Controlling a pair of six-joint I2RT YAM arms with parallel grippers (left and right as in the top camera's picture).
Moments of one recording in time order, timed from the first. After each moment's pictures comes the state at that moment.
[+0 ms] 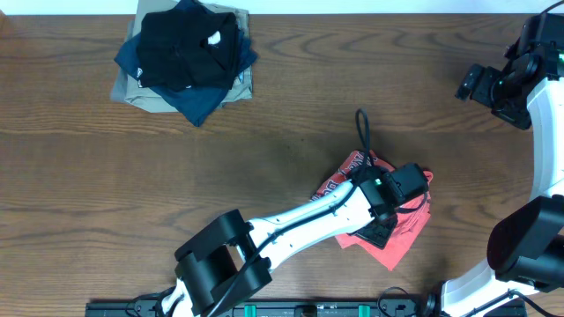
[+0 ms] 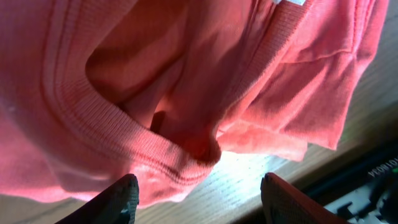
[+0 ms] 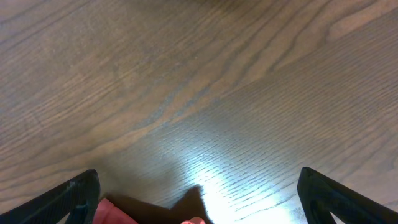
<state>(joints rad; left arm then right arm) -1.11 2.00 1.58 -1.02 0.13 -0.57 -0.25 1.81 1.69 -1.11 0.00 0.28</state>
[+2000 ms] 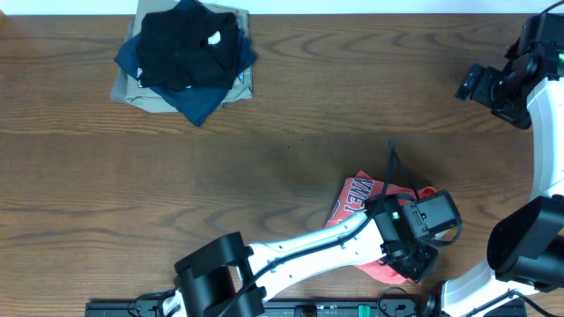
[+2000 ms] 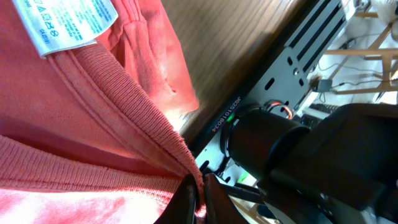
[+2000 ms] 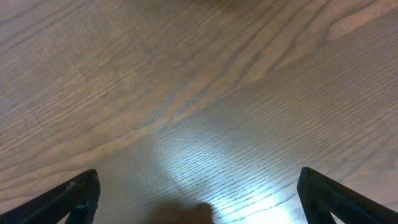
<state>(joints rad) -1.25 1.96 1.59 -0.84 0.39 -0.57 -0.25 1.81 1.69 -1.11 0.00 0.28</state>
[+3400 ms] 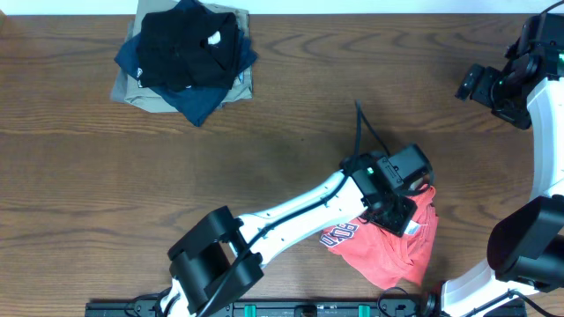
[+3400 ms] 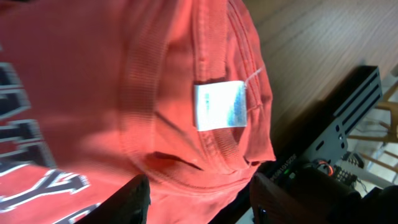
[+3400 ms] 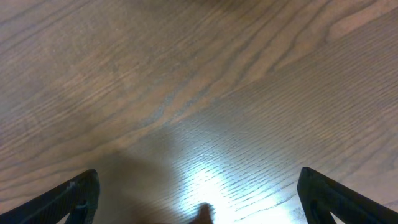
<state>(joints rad) -1.07 1.98 1.59 -0.82 0.34 -0.53 -0.25 1.81 1.69 -1.11 0.00 0.28</state>
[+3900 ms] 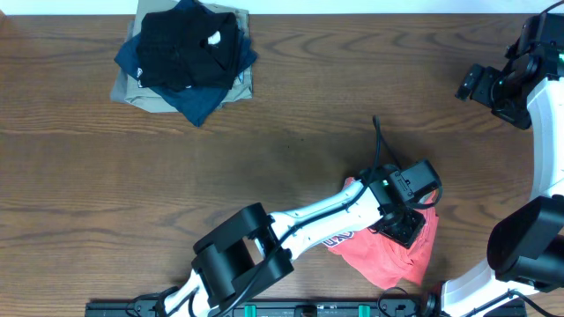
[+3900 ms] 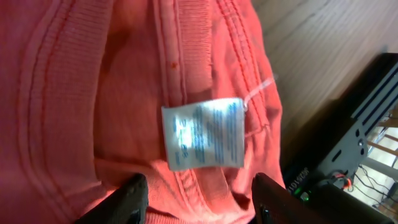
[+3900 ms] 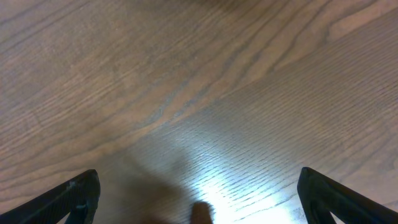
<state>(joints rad) -1.12 2.09 1.59 -0.72 0.37 -0.53 -0.25 1.81 1.69 -1.11 0.00 0.28</state>
